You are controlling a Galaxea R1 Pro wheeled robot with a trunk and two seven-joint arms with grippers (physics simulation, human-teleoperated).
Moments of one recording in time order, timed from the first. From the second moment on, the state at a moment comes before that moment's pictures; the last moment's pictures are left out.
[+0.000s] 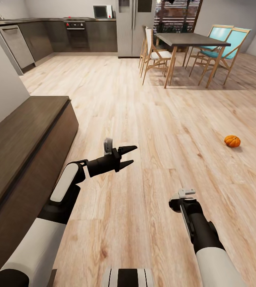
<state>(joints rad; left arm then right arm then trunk) -0.82 -0.06 -0.17 -1.29 1.49 0.97 0.03 -0.61 0.09 -0.19 -1.04 0.42 0.72 0.06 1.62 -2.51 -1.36</state>
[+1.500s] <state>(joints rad) -0.82 -0.06 -0.17 -1.29 1.49 0.97 0.03 -0.61 0.09 -0.19 -1.04 0.41 0.72 0.06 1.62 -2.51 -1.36</state>
